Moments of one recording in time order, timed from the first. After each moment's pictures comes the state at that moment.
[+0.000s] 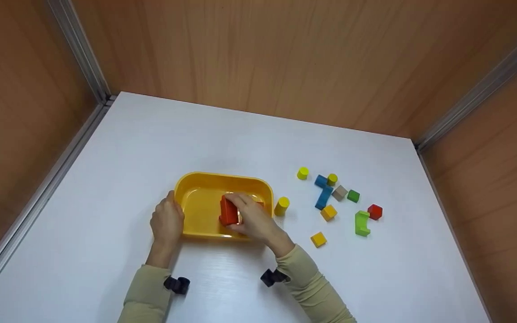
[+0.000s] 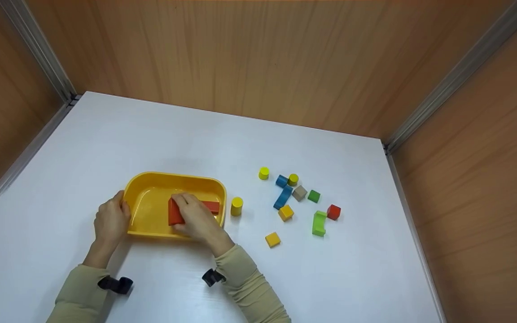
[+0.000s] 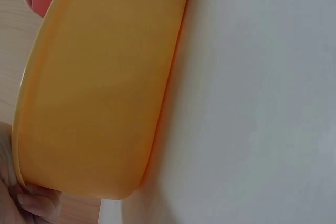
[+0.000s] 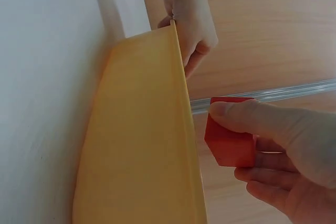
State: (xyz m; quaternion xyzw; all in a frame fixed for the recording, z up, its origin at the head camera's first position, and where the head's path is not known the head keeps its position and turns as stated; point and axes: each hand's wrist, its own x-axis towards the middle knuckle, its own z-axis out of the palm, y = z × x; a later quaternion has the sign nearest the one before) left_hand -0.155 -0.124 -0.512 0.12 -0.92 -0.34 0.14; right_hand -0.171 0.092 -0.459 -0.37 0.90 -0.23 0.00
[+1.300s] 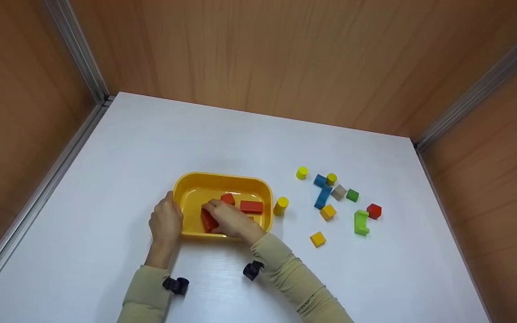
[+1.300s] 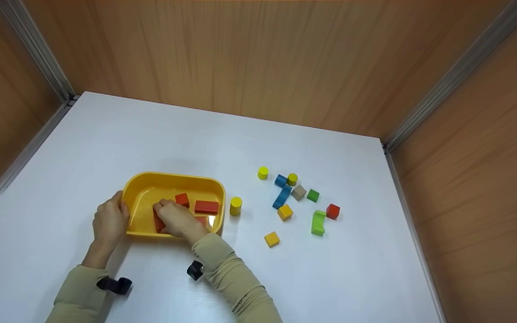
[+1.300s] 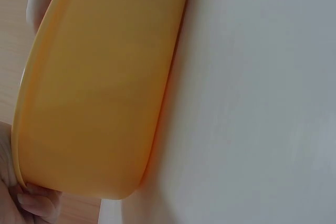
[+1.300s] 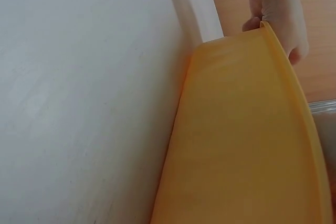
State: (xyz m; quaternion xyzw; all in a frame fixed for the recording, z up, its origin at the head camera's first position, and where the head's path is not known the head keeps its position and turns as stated) left_hand -0.155 -0.124 -0.513 0.12 -0.93 -0.33 0.15; right_hand -0.193 0.039 -0.496 -0.43 0.90 -0.09 0.08
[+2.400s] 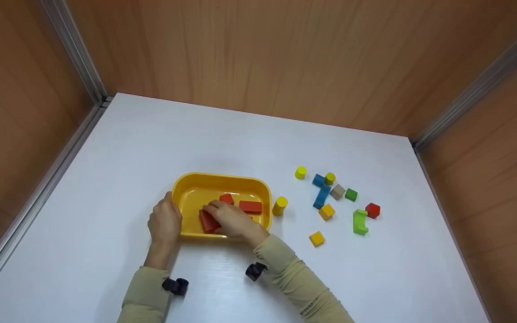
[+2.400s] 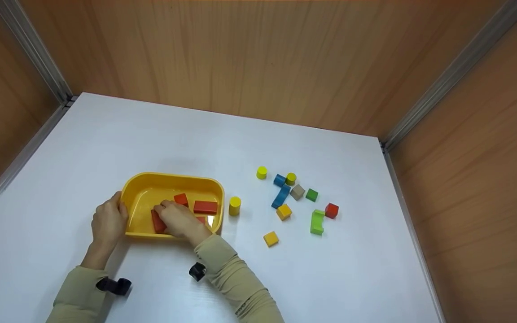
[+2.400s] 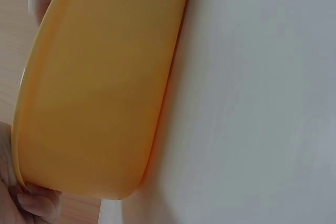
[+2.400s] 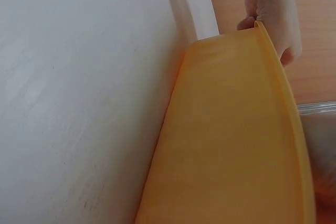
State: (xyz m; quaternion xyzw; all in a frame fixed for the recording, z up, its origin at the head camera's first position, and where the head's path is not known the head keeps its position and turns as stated) left_hand -0.156 -0.123 -0.511 0.12 -0.92 -0.33 0.16; right_hand -0.190 0.047 -0.492 -0.44 0.89 -0.08 0.06
